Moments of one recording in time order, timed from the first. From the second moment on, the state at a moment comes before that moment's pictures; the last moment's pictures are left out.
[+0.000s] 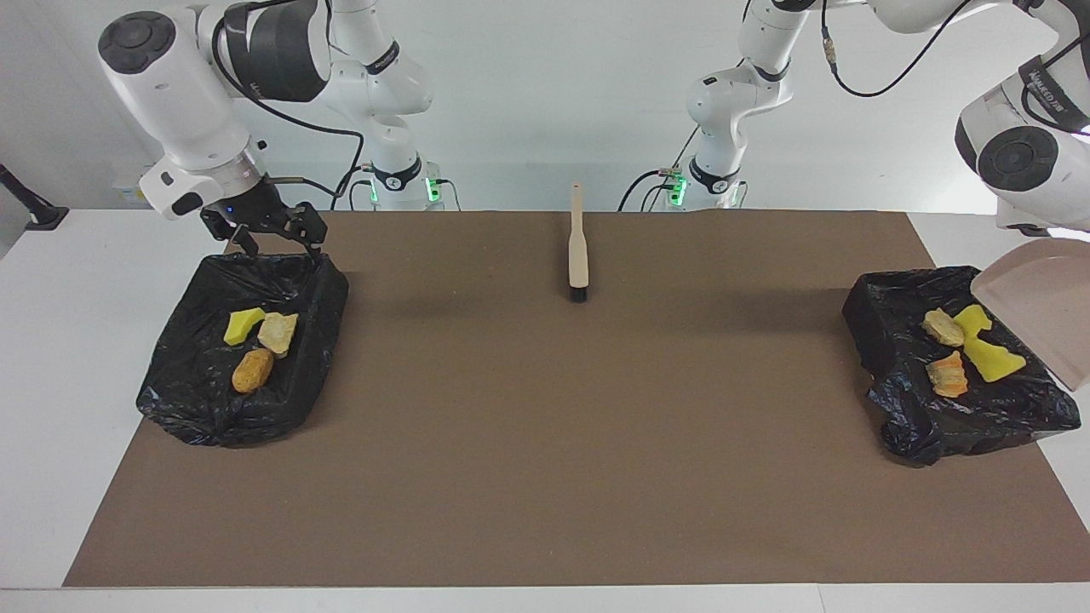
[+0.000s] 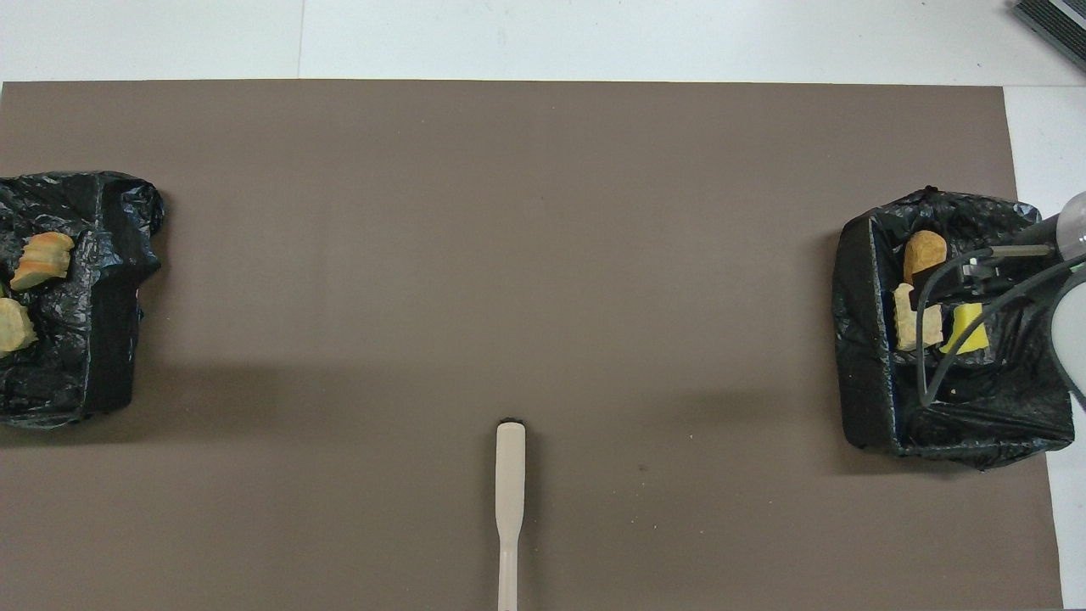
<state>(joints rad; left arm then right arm) 0.27 0.14 -0.10 -1.67 1.19 1.78 1.20 -0.06 0.02 0.03 -1.64 -0.01 1.60 0.04</state>
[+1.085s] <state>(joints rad) 0.24 0.11 -0.10 -1.60 0.92 1.75 1.27 -0.05 0.01 0.03 -1.63 0.00 1.60 0.16</state>
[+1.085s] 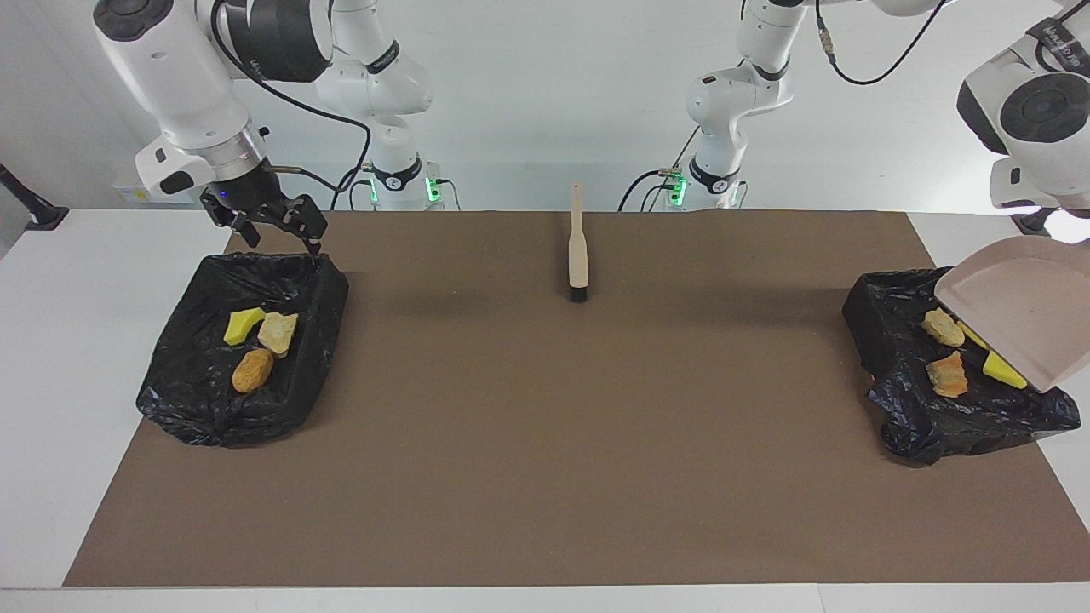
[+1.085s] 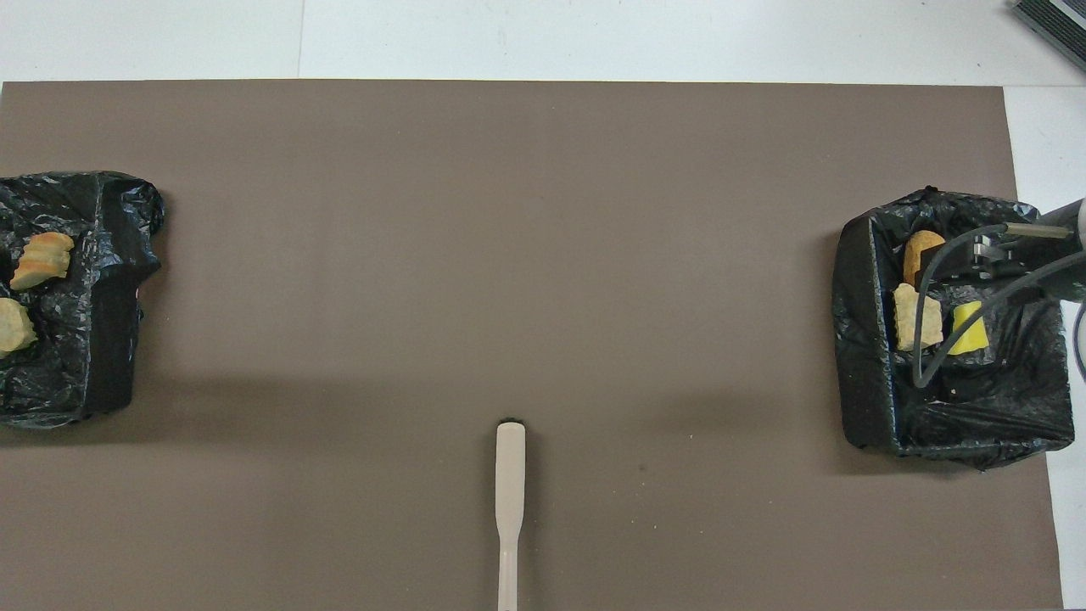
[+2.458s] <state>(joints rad) -0.17 0.19 -0.12 -1.70 0.26 1.82 0.45 -0.05 -0.01 0.03 -1.60 0.01 1.56 0.19</state>
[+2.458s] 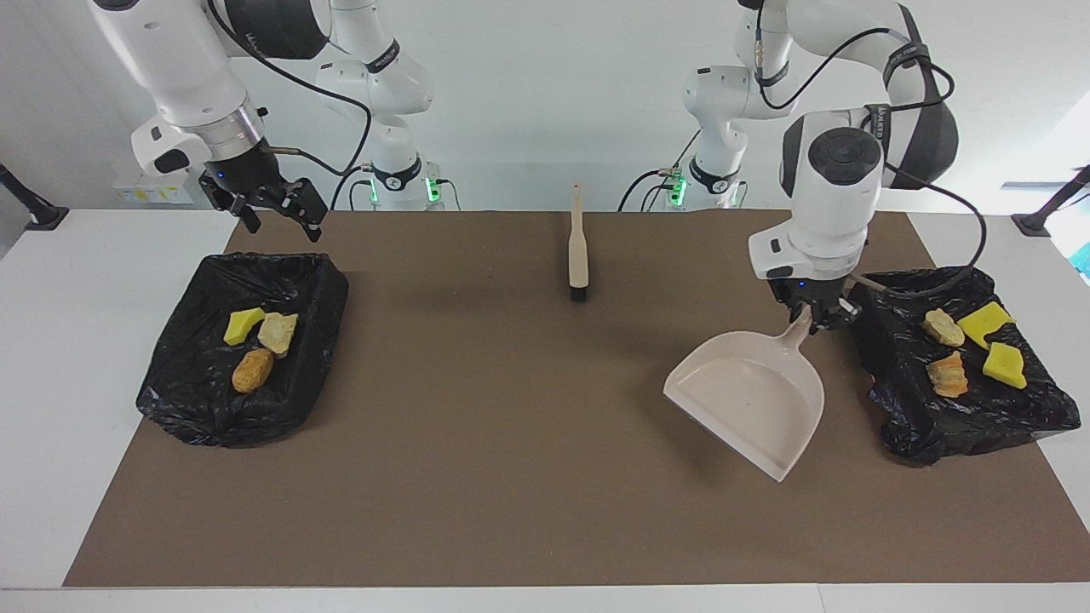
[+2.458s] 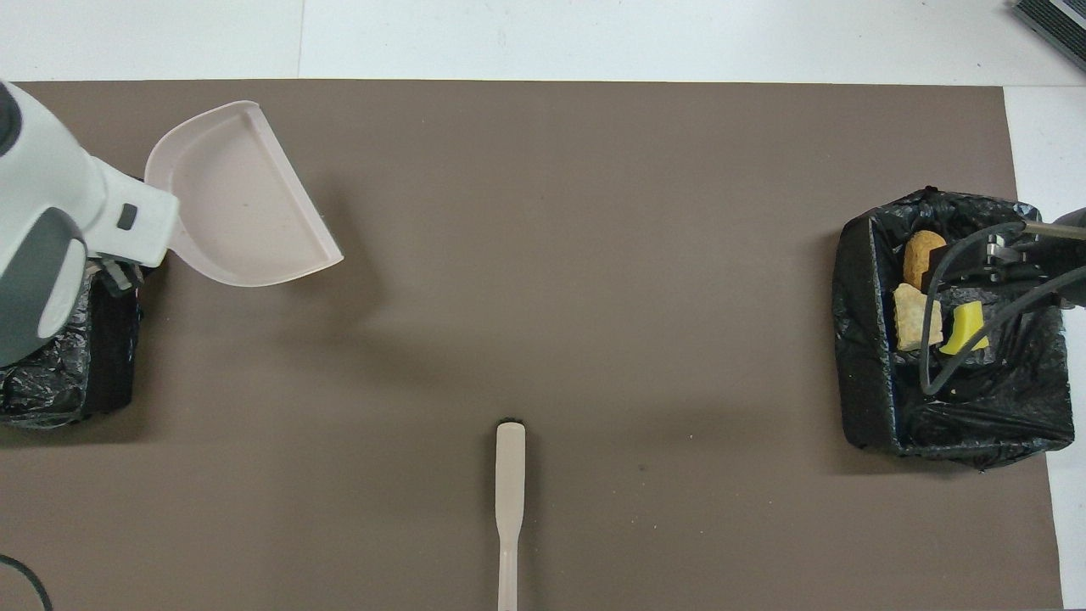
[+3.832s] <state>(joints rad) -0.44 0.39 -0.12 -1.64 -0.07 2.11 -0.44 -0.05 -0.01 0.03 -1.60 0.01 1.56 0.19</state>
